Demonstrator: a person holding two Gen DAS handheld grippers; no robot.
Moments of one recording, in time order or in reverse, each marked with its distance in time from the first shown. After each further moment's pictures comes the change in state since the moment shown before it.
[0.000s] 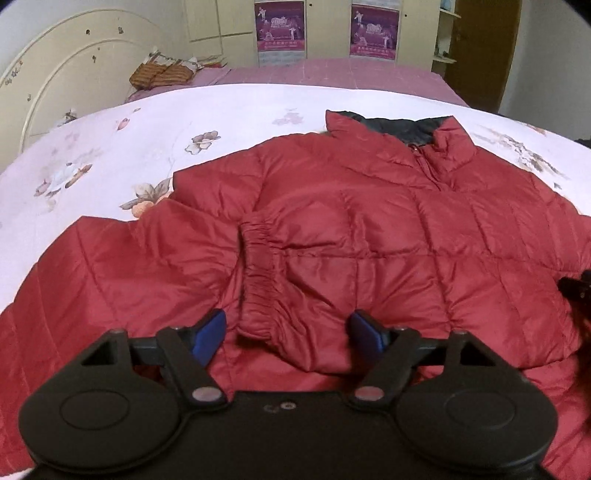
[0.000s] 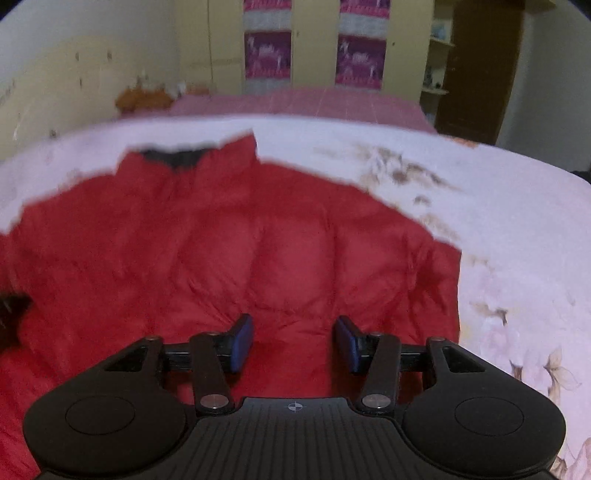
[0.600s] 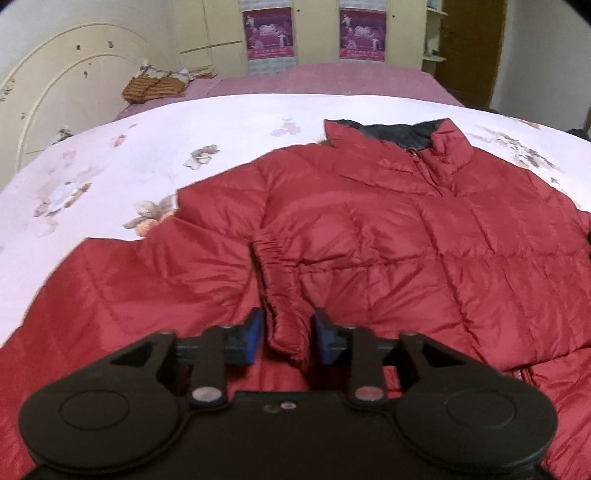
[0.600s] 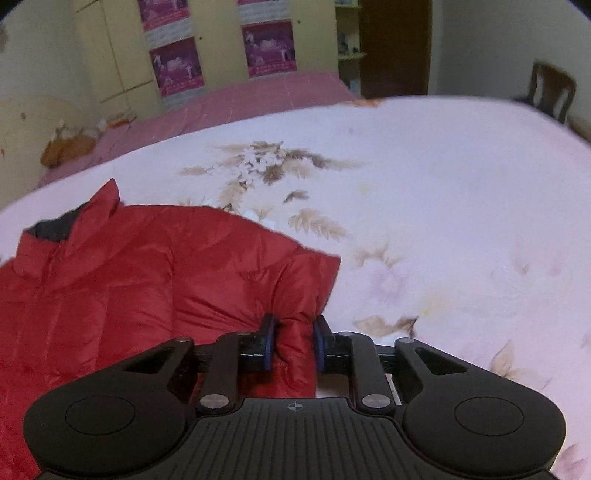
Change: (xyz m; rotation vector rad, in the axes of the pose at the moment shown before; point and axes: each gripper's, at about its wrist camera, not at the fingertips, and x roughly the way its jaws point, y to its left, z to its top) left arm -0.006 0.007 0.005 0.039 -0.028 0.003; right arm 0.006 -0.102 0.031 0.271 -0.015 -0.143
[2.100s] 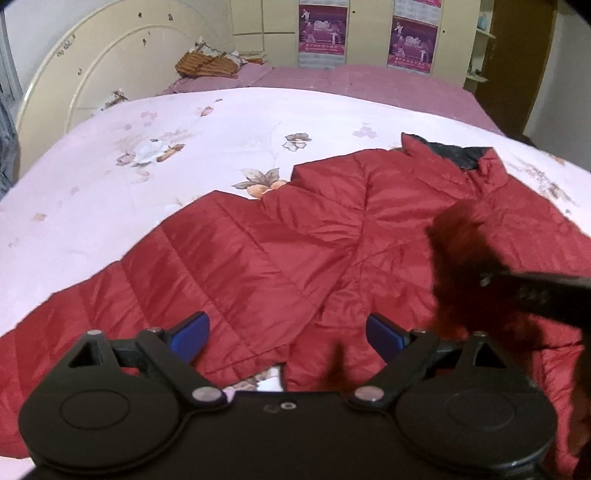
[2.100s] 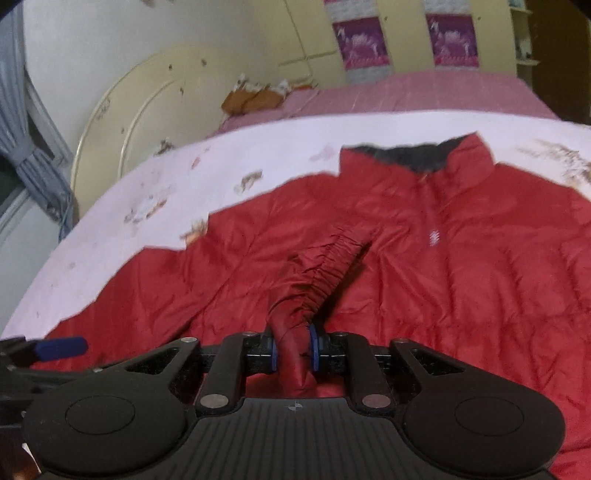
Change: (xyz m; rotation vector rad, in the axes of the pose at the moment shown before) left arm -0.059 0.079 -0.025 -0.153 0.035 0.017; right arm -0.045 0.254 -0.065 -0.200 0.125 0.551
